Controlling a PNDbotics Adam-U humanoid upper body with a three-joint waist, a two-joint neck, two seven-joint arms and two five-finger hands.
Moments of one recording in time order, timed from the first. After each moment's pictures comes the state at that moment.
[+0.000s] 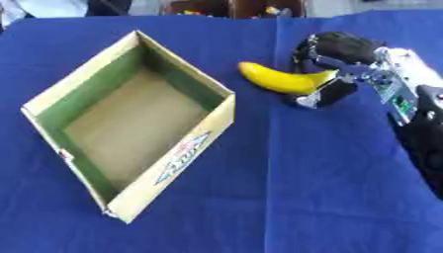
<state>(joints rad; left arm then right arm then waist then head) -0.29 0.61 0.15 -1.98 0.05 -0.50 0.59 -1.28 -0.34 0.09 -0.79 1.13 -0.74 0.17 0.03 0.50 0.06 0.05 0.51</state>
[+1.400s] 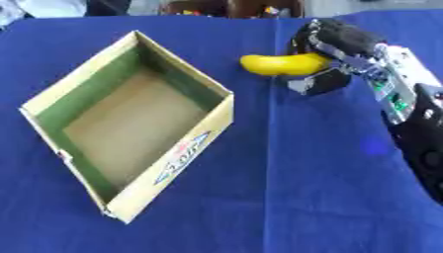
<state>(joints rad) -0.29 0.61 0.15 -1.98 0.05 -0.50 0.59 -1.28 -0.32 0.07 -0.83 1.06 -0.67 0.09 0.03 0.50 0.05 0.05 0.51</state>
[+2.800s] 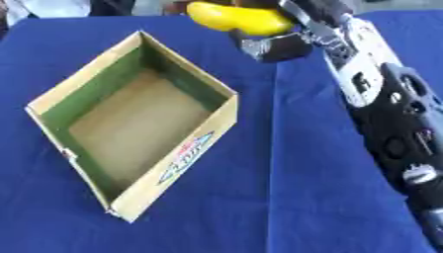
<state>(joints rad) -0.30 0.61 0.14 -1.98 0.06 -0.50 0.58 -1.36 -0.15 0.06 -0.93 1.01 -0.58 0.01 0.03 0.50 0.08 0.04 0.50</state>
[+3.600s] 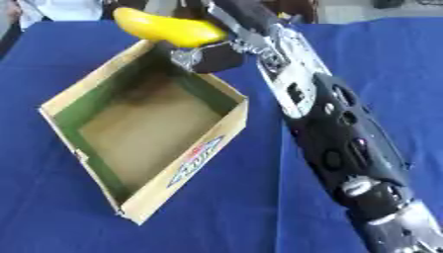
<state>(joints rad) -0.31 0.60 0.13 -1.98 0.07 -0.50 0.57 -1.41 0.04 0.03 -0.89 1.02 -0.55 0.06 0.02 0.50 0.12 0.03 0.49</state>
